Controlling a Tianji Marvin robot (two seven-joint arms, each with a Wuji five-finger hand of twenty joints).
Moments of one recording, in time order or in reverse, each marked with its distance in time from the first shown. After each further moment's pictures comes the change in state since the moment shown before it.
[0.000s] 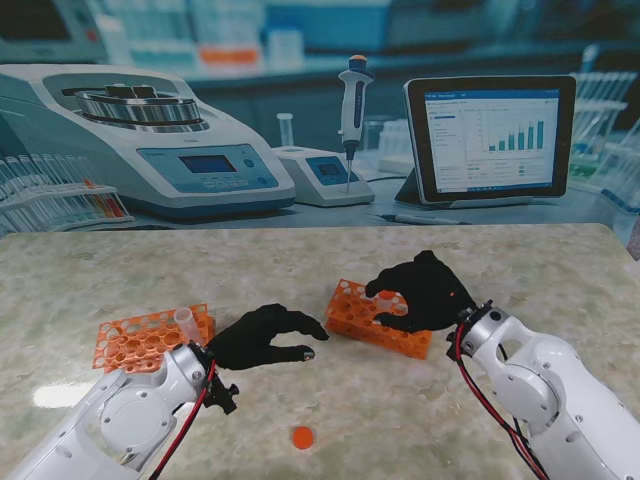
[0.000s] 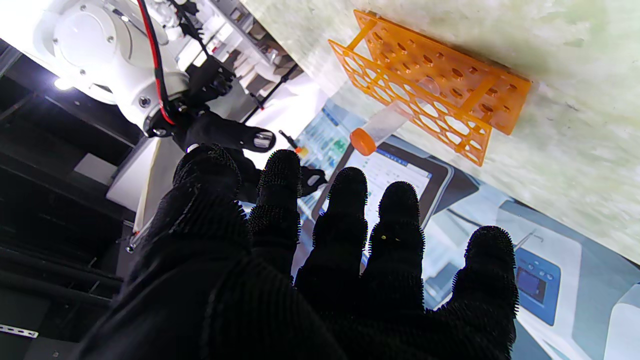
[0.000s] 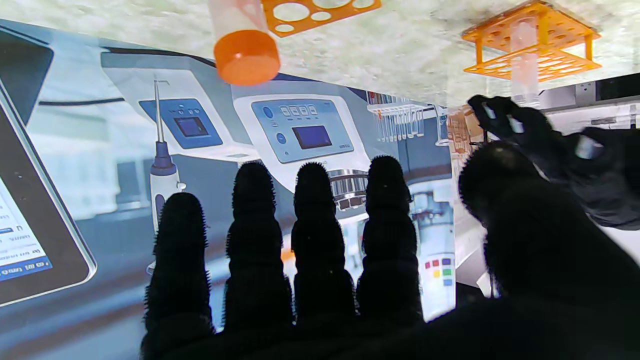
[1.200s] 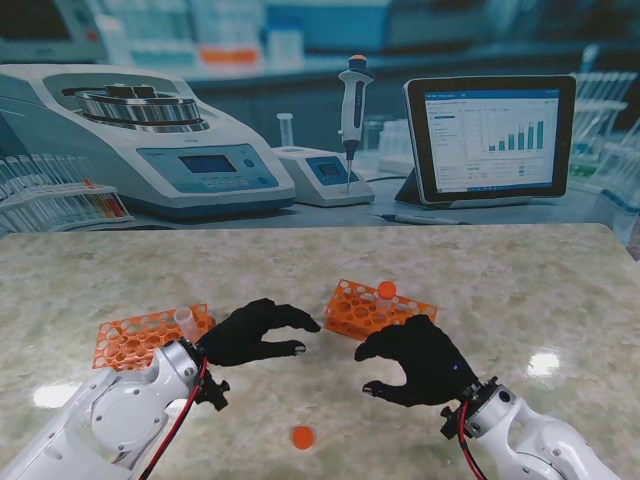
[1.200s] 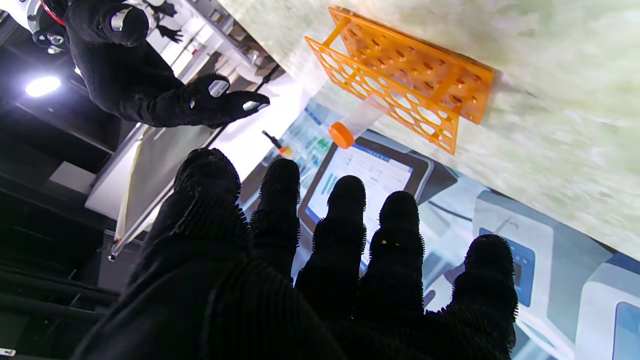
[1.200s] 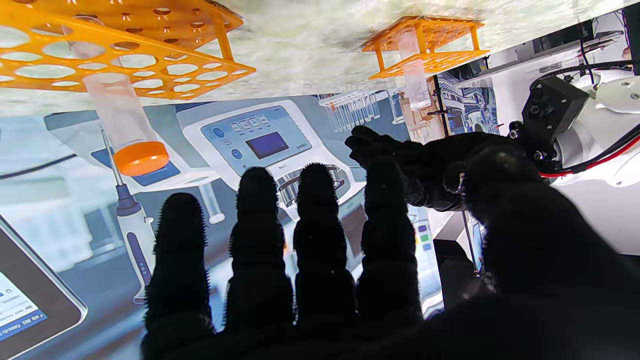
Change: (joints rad) left arm 0.021 0.001 -0.048 -0.025 0.033 0.034 -0.023; right arm -0.324 -0.023 0.056 -0.129 0.025 -0.078 -0.141; left_hand -0.003 0.025 0.000 0.000 -0.045 0.001 -0.049 -0.026 -0.064 -0.009 -0.010 0.000 -0.060 0.000 -0.017 0.000 -0.038 -0.010 -0.041 0.000; right_hand 0.015 0.047 -0.089 0.007 0.000 0.011 -0.021 -0.014 0.000 -0.021 -0.016 -0.048 0.001 -0.026 -0.057 -0.087 0.004 0.001 -0.013 -0.051
